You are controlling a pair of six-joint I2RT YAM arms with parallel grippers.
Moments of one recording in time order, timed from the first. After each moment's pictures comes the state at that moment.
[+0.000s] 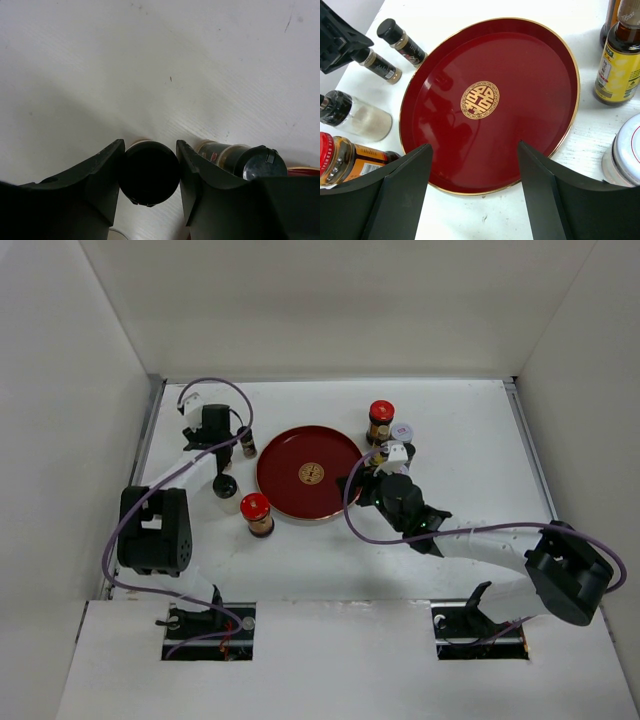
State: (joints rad) left arm -0.09 1.65 1.03 -0.06 -0.48 -0.58; right arm 0.85 1.35 0.63 0.49 0.37 0.52
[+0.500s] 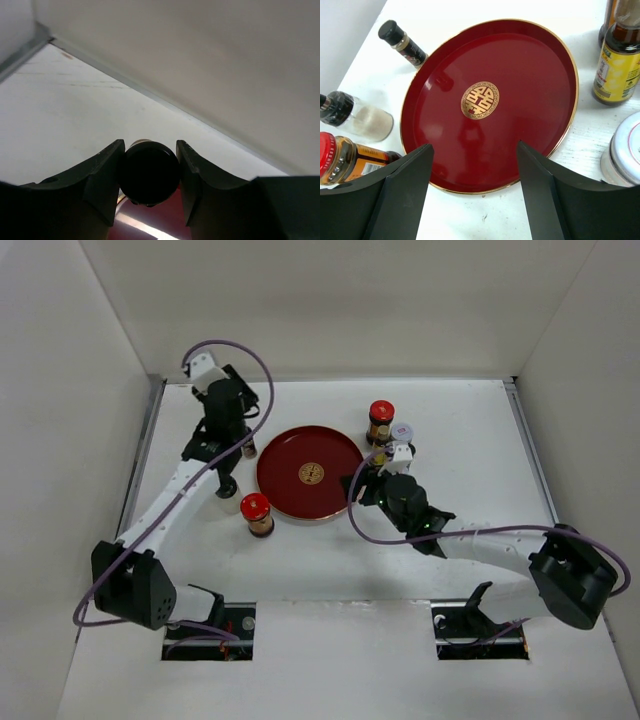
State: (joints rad) left arm -0.28 1.33 1.15 0.03 -0.58 -0.51; right arm 0.85 1.34 0.62 0.49 0.37 0.52
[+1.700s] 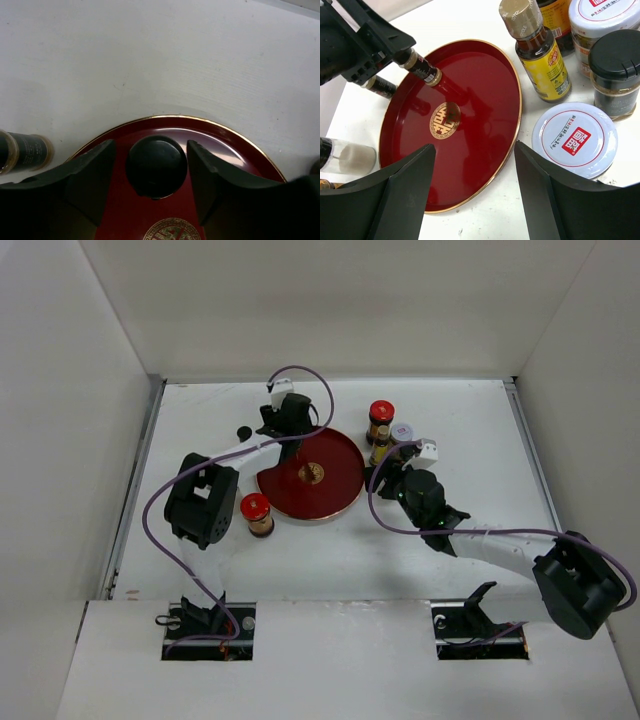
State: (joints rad) left arm -0.47 1.94 1.34 0.02 -0.53 -0.50; right arm 0.69 1.28 0.53 0.51 0.35 0.63
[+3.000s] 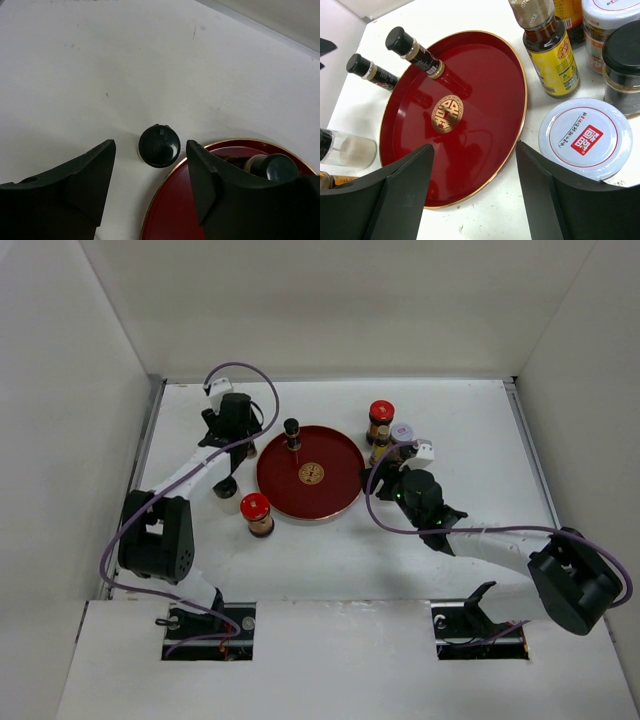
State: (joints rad) left arm -0.24 1.60 1.10 -0.02 -0.49 -0.46; right arm 0.69 1.30 0.53 0.53 0.31 0.63
